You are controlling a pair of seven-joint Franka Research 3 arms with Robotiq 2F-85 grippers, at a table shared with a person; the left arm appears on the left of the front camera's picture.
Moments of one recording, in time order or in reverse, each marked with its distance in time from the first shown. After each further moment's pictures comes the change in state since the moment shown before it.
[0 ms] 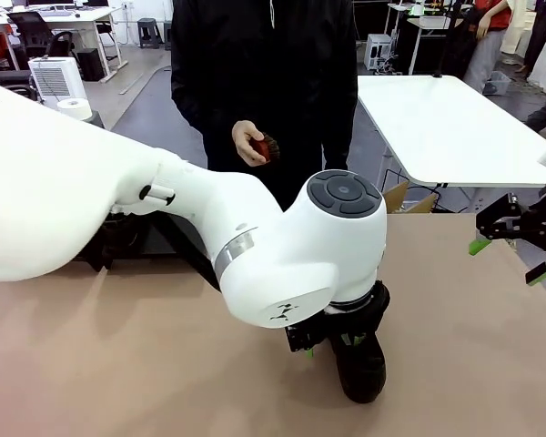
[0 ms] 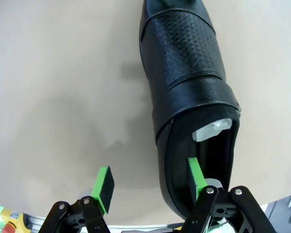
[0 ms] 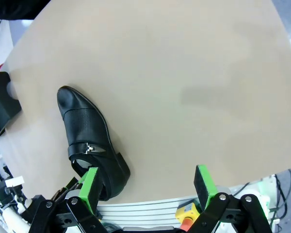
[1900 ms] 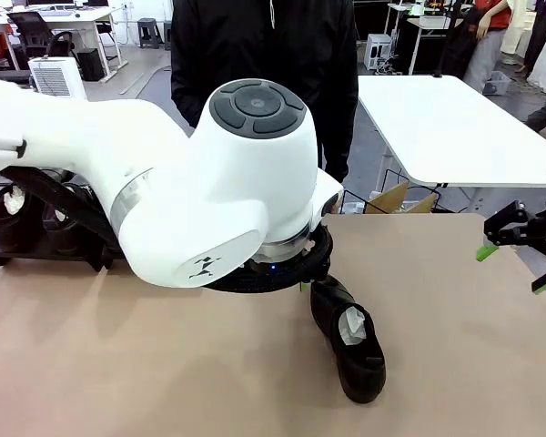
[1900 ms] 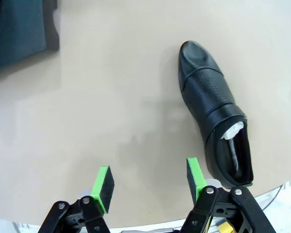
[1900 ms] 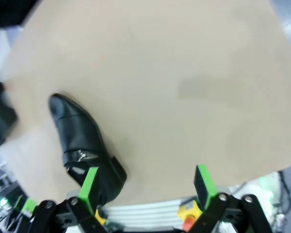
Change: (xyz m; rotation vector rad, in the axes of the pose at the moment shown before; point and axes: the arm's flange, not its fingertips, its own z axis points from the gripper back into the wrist) left arm 0.033 0.071 0.107 0.009 -0.194 -0.223; right arm 0.015 -0.021 -0.013 0.001 0.038 -0.066
